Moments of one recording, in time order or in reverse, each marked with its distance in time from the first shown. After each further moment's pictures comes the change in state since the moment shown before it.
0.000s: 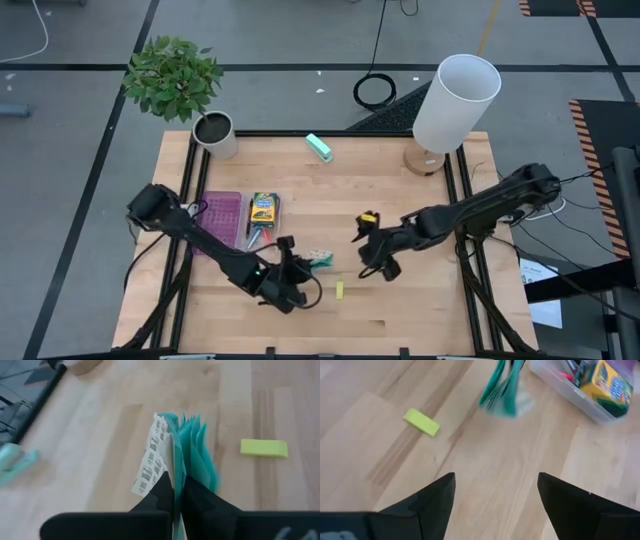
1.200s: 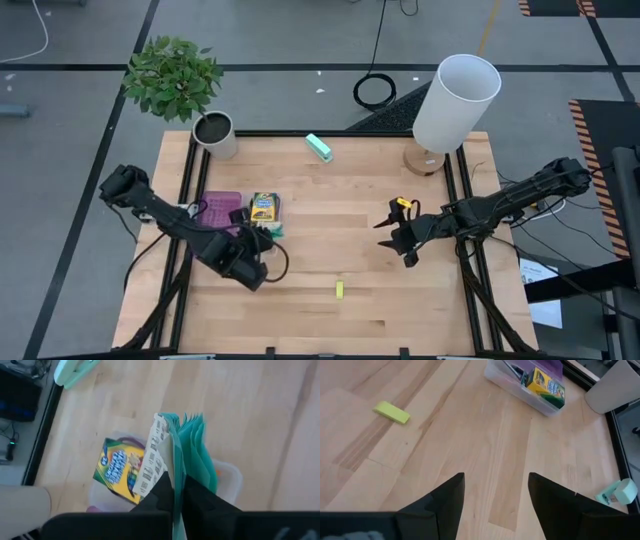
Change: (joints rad) left arm 0.002 -0.286 0.001 -0.818 0.113 -0.376; right arm -0.005 -0.428 -0.456 0.299 0.128 0.001
